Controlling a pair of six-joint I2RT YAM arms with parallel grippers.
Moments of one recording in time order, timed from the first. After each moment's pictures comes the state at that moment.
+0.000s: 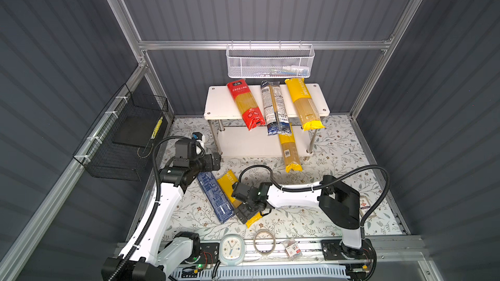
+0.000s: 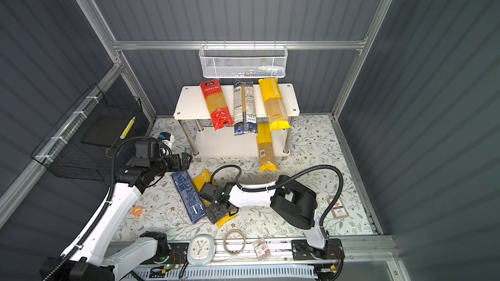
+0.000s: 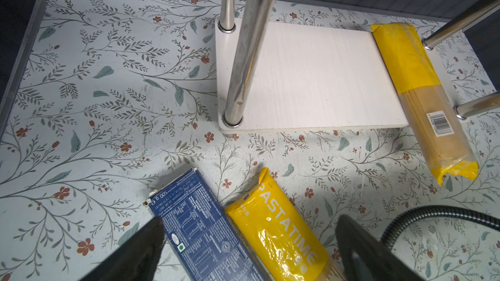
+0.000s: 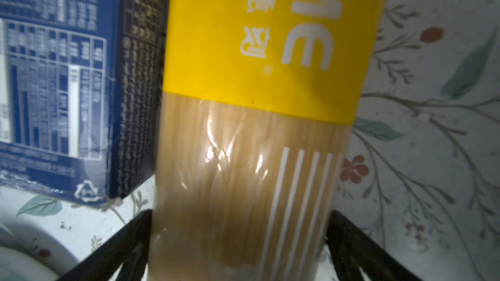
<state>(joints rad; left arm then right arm) -0.16 1.04 0.95 -0.65 0.12 -0.15 1.21 1.98 1.31 -0.56 0.05 0.43</state>
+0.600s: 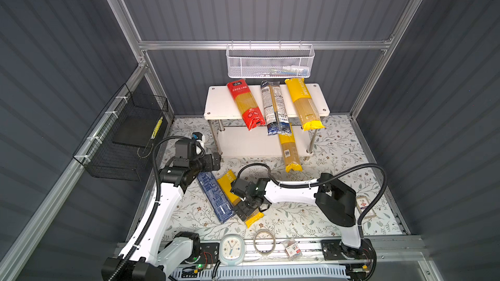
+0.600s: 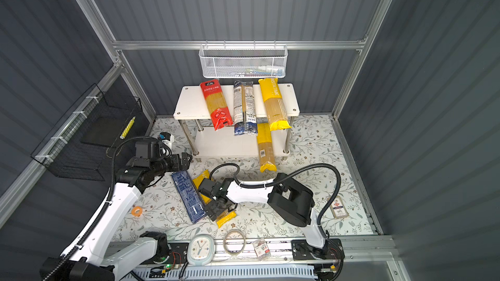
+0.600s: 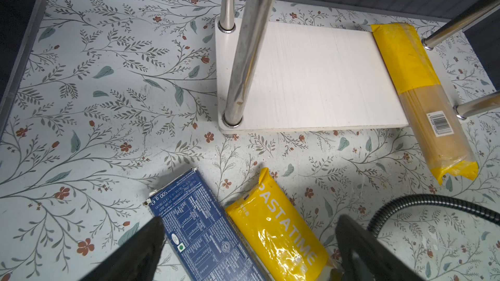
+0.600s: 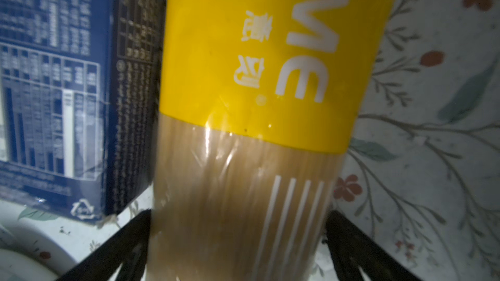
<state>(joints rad) -0.16 1.04 0.95 -0.65 0.12 -0.15 1.19 2.02 1.38 -0.63 0.03 0.39</state>
